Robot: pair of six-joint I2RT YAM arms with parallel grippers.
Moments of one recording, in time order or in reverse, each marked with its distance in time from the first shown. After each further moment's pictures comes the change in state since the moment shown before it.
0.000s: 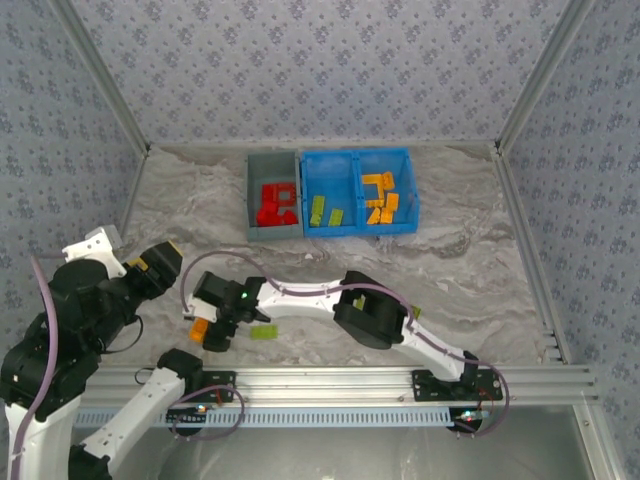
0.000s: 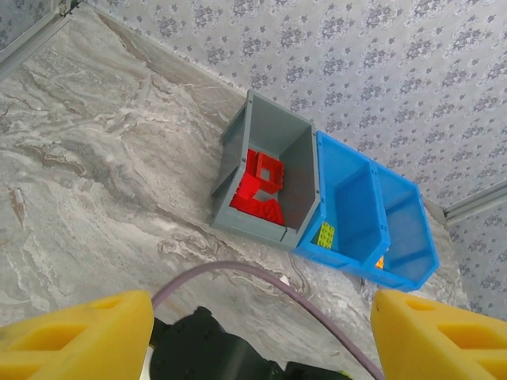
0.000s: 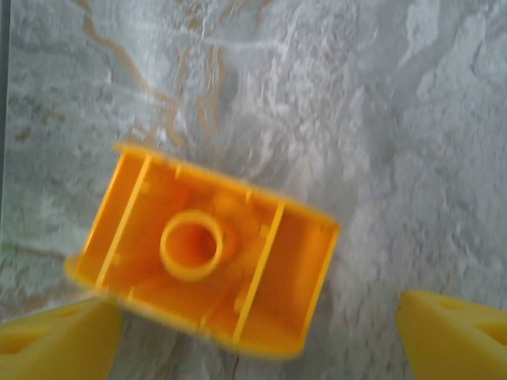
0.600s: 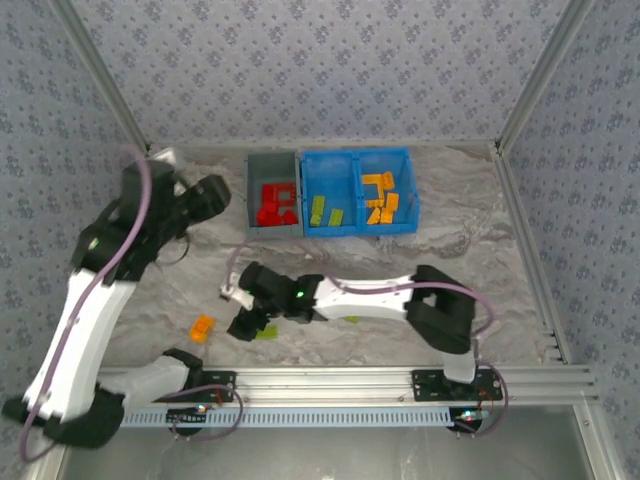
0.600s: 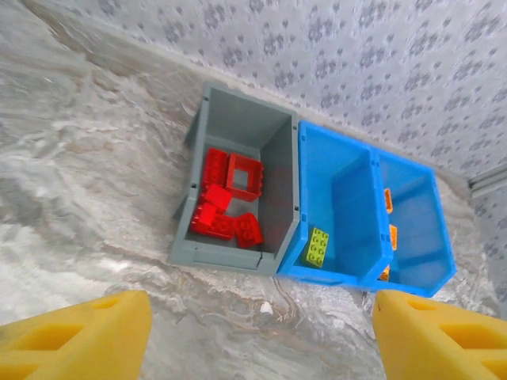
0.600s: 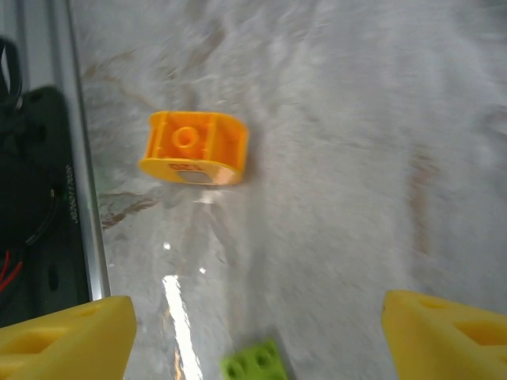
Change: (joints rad) left arm -0.002 0.427 0.151 0.175 0.054 0.072; right arm -0.021 -0.465 -0.562 0.271 0.038 0.197
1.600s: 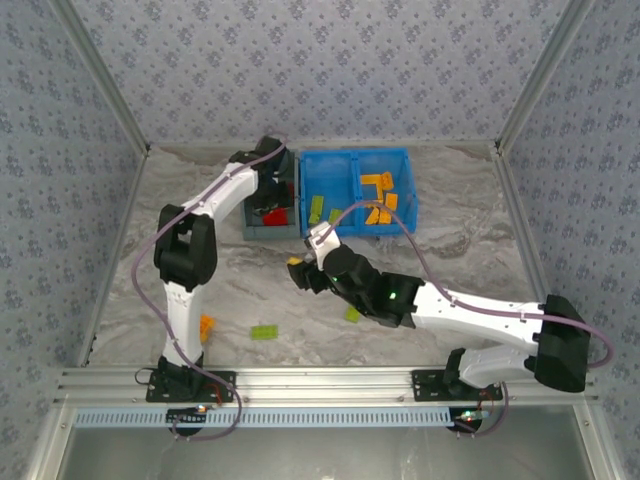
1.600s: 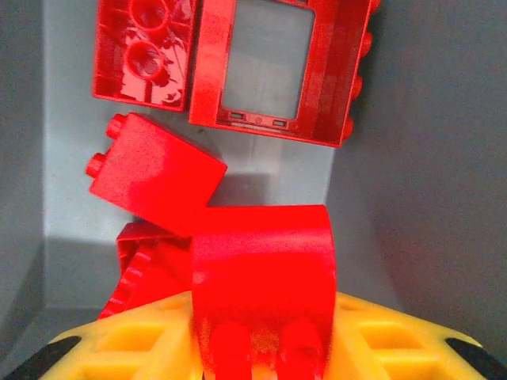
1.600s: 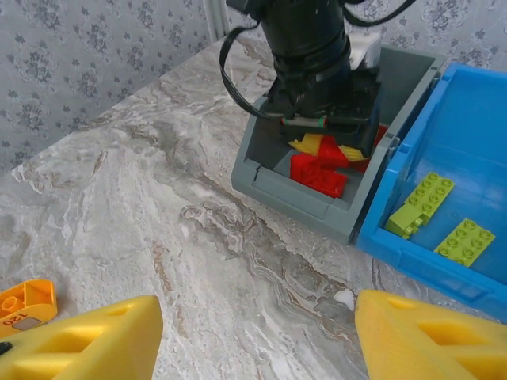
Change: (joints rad) left arm 0.014 1.141 0.333 0.106 0.204 0.061; right arm -0.113 -0.683 -0.458 0.139 0.518 0.261
